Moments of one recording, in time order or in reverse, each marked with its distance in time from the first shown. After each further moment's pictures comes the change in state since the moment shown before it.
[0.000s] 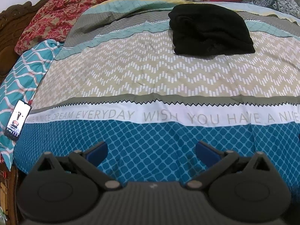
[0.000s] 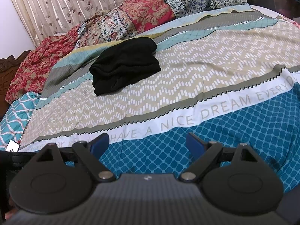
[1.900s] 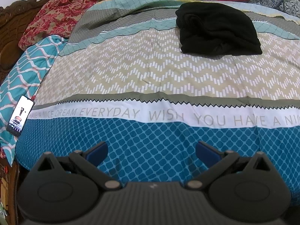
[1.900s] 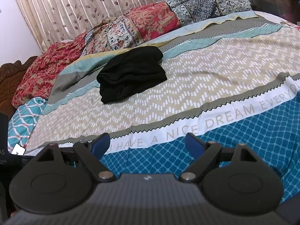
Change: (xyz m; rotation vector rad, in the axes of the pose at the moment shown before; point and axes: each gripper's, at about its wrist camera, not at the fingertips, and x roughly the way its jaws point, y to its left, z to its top) left arm 0.003 -0.001 0.001 -0.037 0.018 0.032; right arm -0.006 0.002 0.005 0.002 -0.052 0.041
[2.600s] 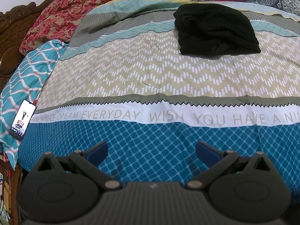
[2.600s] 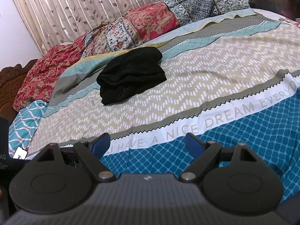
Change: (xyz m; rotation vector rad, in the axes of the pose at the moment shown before) left arm -0.003 0.000 -0.002 0.026 -0.018 0.009; right arm -0.002 -0.004 0.001 0.021 -0.002 0.008
